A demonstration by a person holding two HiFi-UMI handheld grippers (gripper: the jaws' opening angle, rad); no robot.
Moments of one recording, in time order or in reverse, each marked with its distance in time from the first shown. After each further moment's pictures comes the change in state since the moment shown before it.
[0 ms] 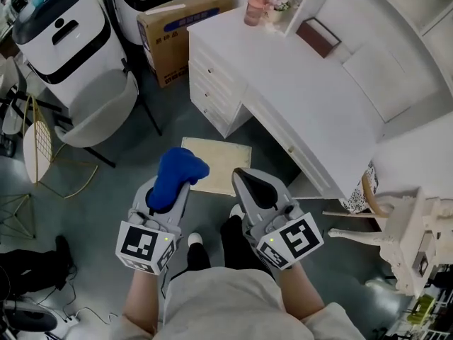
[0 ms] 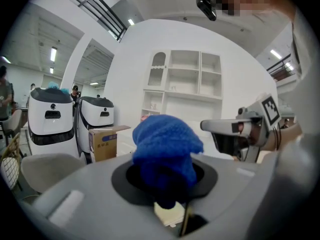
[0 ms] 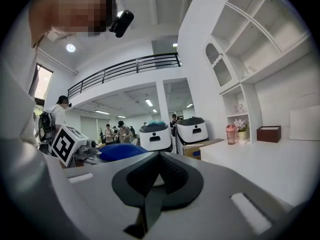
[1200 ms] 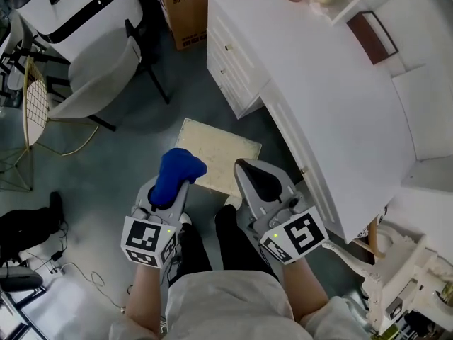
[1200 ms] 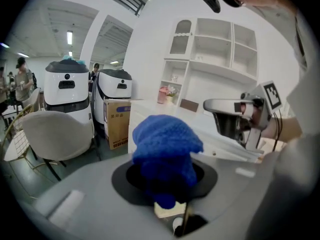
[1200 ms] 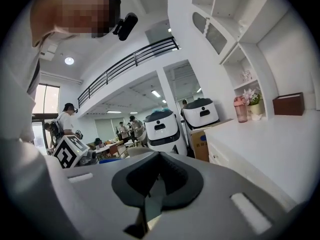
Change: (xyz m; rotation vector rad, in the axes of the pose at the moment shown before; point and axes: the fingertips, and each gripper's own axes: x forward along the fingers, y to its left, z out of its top) left arm 0.128 0.034 -0.107 -0.160 0.255 0.204; right arm 0.089 -0.131 -0.075 0.099 0.120 0.208
